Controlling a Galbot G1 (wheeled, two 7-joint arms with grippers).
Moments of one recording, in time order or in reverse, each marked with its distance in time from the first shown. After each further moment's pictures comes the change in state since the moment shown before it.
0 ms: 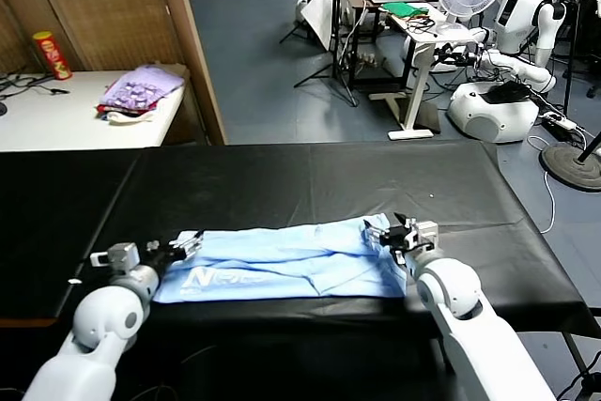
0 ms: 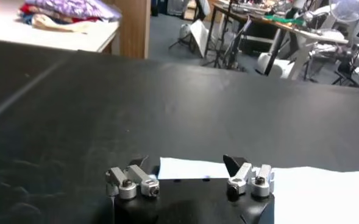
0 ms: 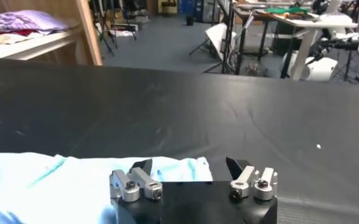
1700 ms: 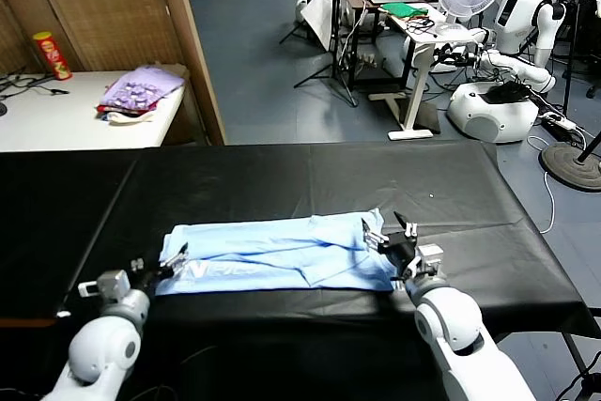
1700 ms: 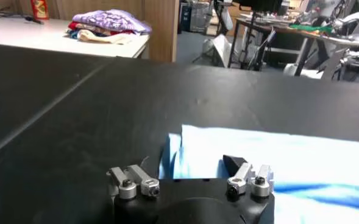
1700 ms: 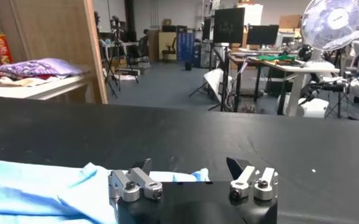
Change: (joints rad) left arm 0.188 -0.092 -0.101 -0.067 0.175 -0.134 0.025; right arm -0.165 0.008 0.036 0.154 -0.078 0.216 -0.002
